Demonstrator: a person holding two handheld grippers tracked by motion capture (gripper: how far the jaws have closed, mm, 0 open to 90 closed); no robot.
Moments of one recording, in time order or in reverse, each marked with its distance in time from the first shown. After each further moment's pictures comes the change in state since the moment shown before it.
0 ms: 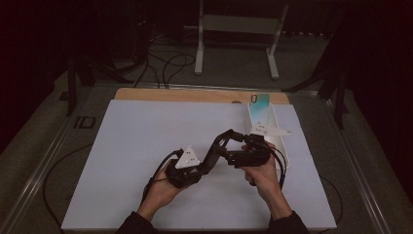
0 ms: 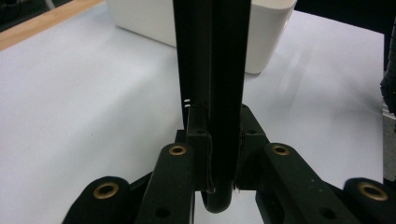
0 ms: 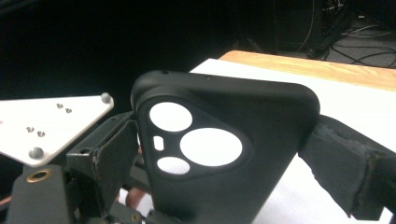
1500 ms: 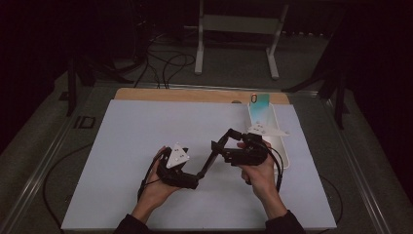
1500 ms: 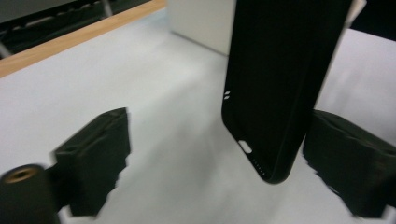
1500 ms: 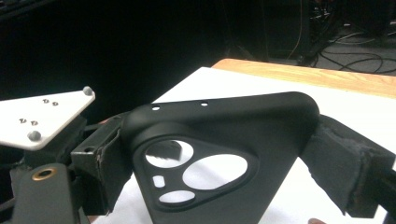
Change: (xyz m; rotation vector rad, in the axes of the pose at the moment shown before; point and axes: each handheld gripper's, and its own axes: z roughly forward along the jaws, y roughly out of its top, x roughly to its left) left arm 0.011 -0.011 -0.018 -0.045 0.178 -0.091; right arm 0.003 0.000 0.006 -0.038 -0.037 0.013
